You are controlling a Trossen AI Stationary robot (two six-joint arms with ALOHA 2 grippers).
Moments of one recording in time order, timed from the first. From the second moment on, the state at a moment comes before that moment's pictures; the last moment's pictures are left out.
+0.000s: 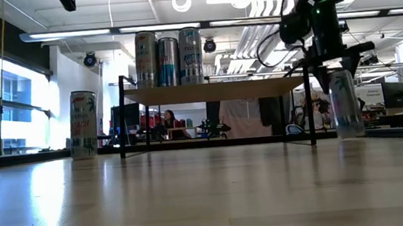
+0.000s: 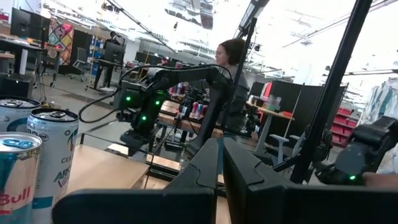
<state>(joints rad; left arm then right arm) 0.01 0.50 0.54 0.18 -0.11 -0.25 -0.85 1.44 1.15 -1.22 0.24 0.75</state>
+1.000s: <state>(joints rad) 0.01 0.50 0.54 0.18 -0.20 -0.23 -0.59 1.44 1.92 -1.43 0.32 0.49</state>
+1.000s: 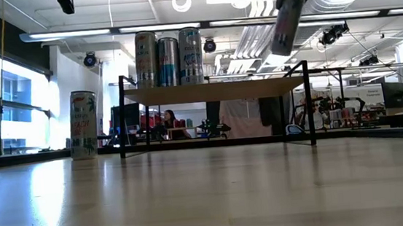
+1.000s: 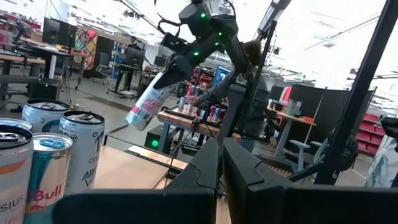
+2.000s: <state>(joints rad) 0.01 0.56 0.54 0.19 -0.20 -0.23 -0.29 1.65 1.94 -1.23 0.19 0.47</state>
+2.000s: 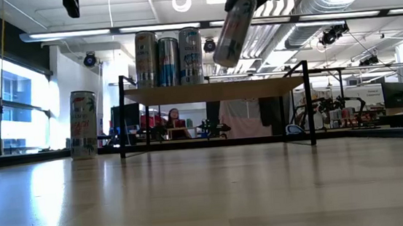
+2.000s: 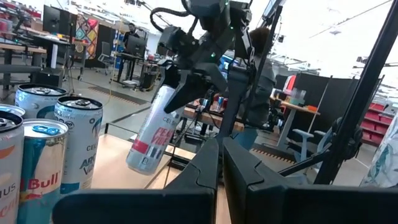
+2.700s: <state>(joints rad) -0.04 1.00 0.71 0.20 -0.28 -0.19 -0.32 1.66 1.94 -1.32 0.22 0.45</state>
